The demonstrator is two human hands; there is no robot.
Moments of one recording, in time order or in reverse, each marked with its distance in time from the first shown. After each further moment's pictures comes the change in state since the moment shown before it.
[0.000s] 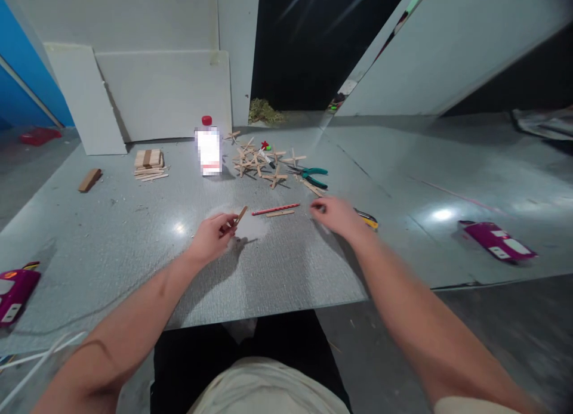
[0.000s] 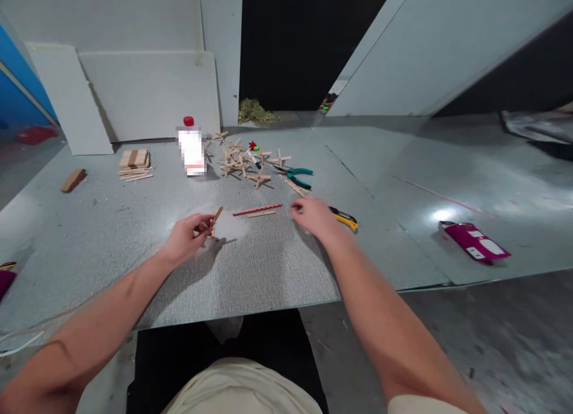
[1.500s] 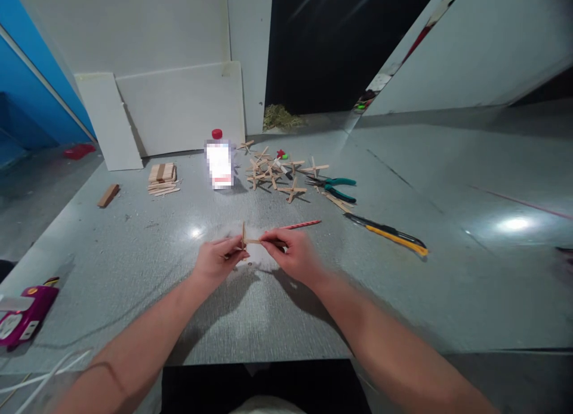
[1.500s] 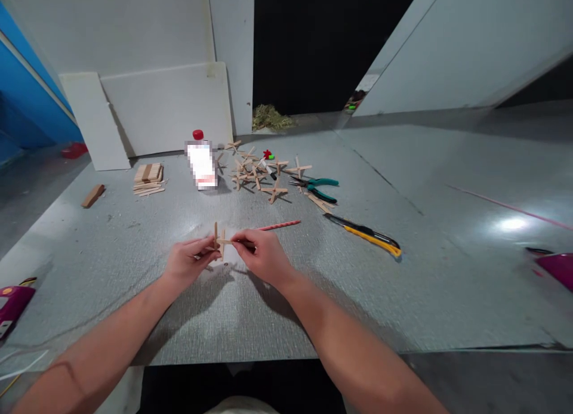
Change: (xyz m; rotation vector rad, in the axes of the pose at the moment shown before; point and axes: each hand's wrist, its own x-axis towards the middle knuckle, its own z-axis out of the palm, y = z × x) left_hand -0.004 -0.014 0.003 -0.094 0.150 -0.039; right_hand -0.021 -0.146 0.016 1.055 0.196 -0.489
